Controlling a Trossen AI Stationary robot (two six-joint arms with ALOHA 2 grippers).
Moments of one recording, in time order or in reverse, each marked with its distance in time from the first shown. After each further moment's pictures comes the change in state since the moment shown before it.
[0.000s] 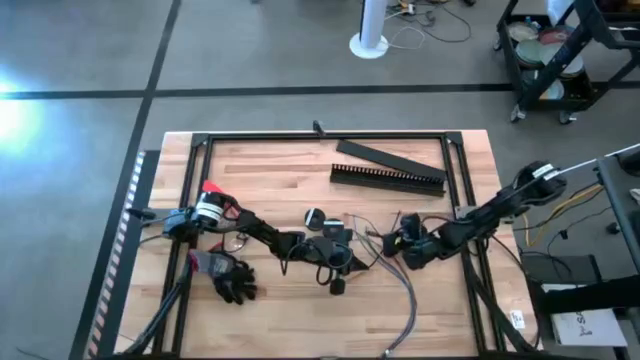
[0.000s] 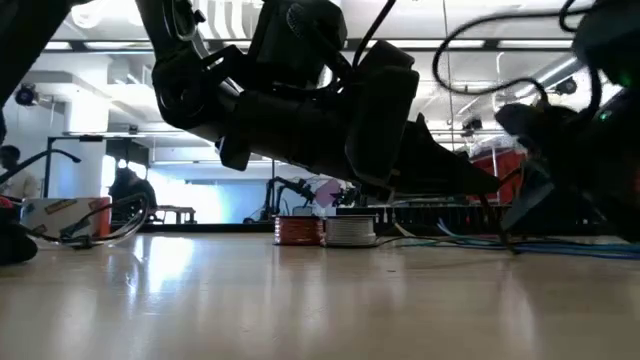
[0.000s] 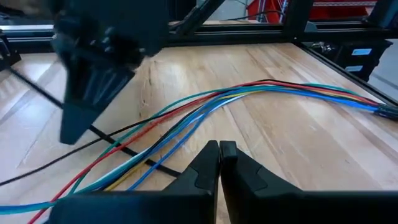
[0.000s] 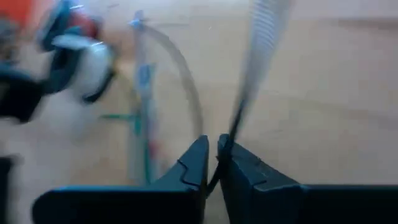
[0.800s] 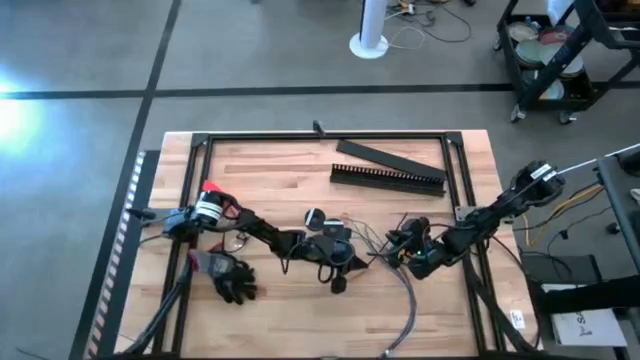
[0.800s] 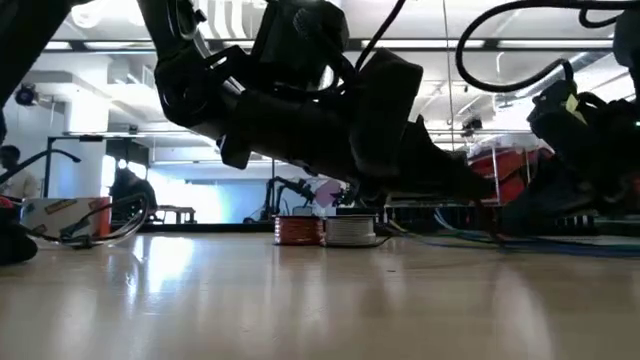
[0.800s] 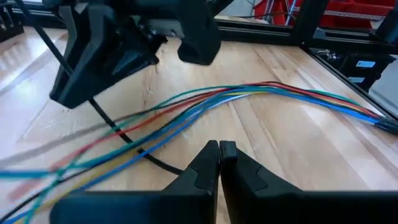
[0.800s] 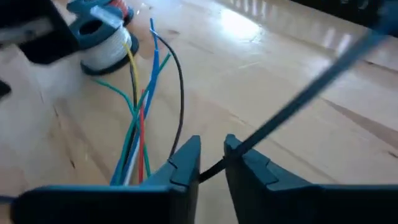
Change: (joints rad) left arm 0.004 -0.008 0.000 -0.032 0.000 -0.097; right arm 0.080 0.037 -0.011 -0.017 0.174 -0.349
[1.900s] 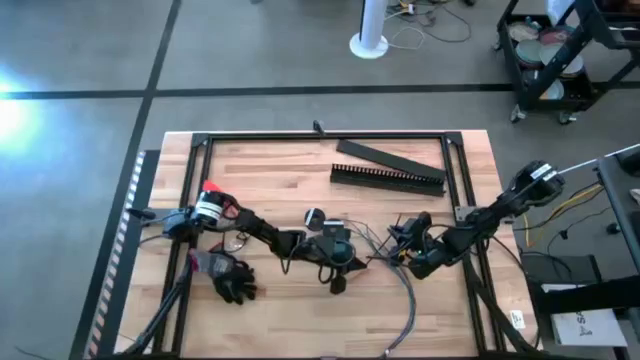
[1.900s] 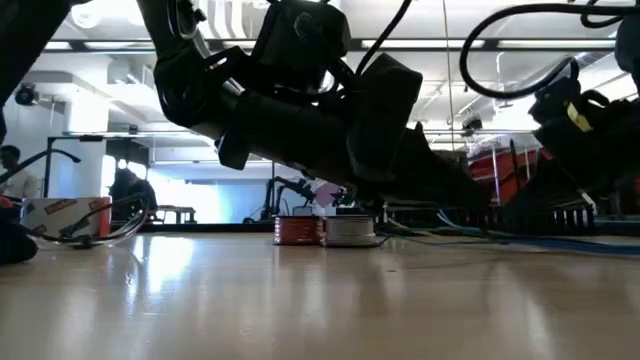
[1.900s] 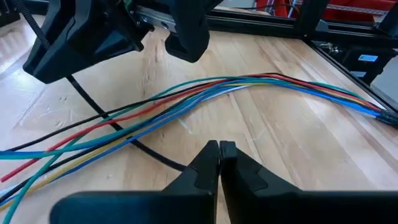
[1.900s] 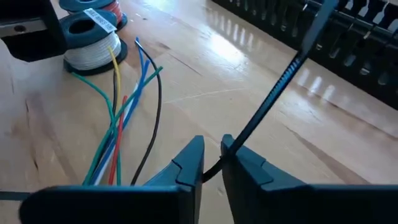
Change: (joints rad) left arm -0.004 0.000 0.000 -0.032 0.000 -0.016; right arm 0.000 -0.008 -0.001 -0.034 0.103 -0.112
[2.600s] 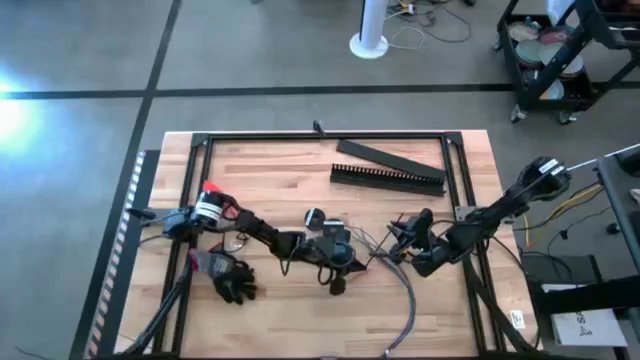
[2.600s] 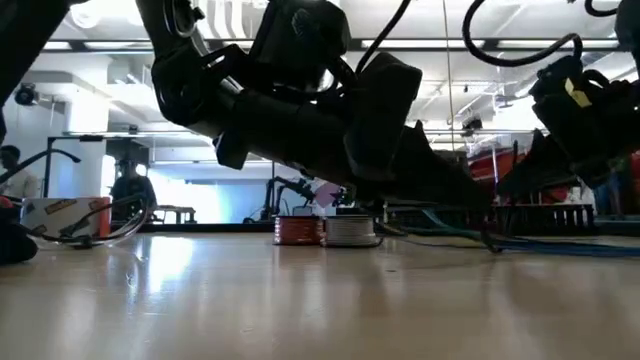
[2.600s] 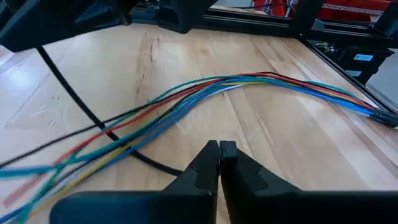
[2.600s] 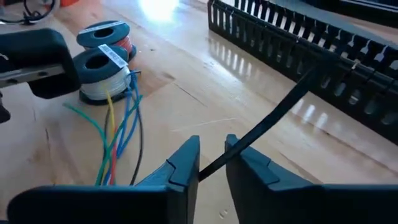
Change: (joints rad) left arm -0.007 0.000 0.000 -0.003 0.001 -0.004; right arm 0.002 -0.109 -0.001 -0.034 0.038 -0.052
